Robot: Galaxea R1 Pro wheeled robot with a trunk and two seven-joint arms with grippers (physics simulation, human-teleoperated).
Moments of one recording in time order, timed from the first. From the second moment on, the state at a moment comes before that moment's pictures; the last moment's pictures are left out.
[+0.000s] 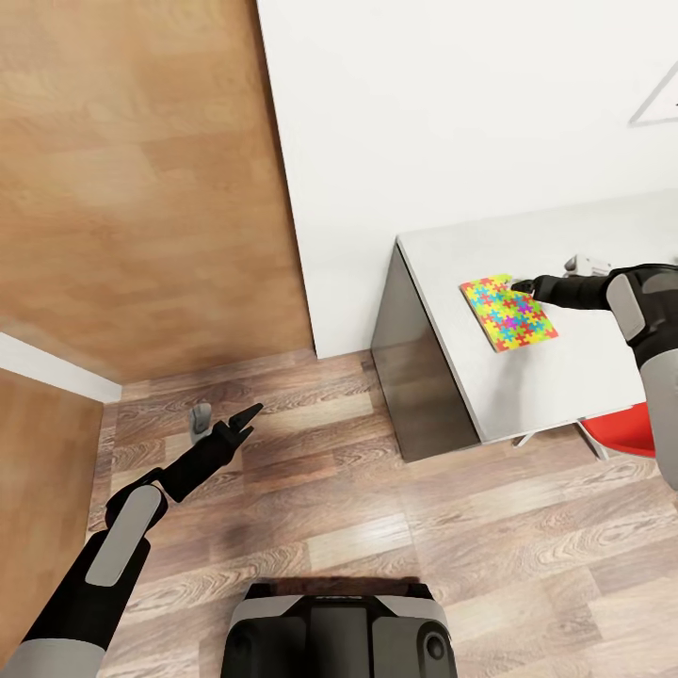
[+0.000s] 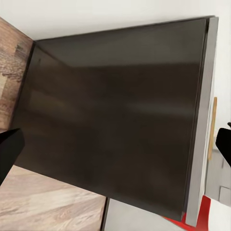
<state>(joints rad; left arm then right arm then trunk) -0.47 0.13 0.00 -1.29 1.13 0.55 -0.30 -1.46 -0.39 -0.02 -0.58 -0.19 0.73 0.33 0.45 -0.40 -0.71</state>
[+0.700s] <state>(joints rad) -0.47 0.13 0.00 -1.29 1.13 0.55 -0.30 -1.46 -0.37 -0.02 -0.57 -0.19 0.73 0.33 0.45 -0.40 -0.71</state>
